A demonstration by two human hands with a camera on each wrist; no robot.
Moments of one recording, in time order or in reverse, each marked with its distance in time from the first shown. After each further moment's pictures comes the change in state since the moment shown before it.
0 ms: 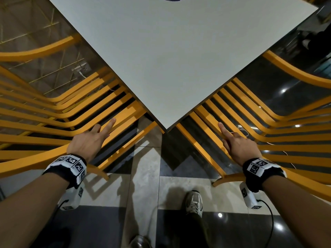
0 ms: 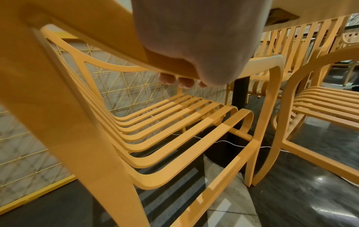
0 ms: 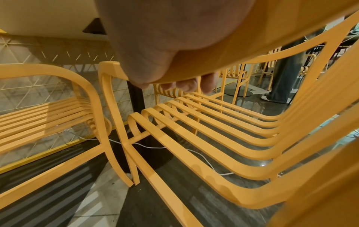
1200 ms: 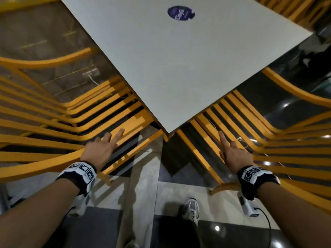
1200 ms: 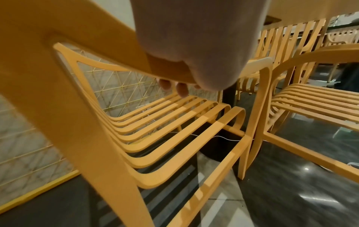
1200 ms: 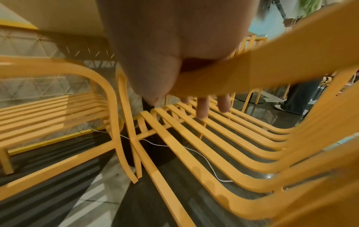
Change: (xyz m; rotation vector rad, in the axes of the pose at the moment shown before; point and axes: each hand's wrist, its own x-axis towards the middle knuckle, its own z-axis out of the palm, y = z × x) left_hand -0.024 0.022 0.010 -0.060 -0.016 -0.023; right_hand -0.007 -0.016 -0.017 0.016 -0.138 0.108
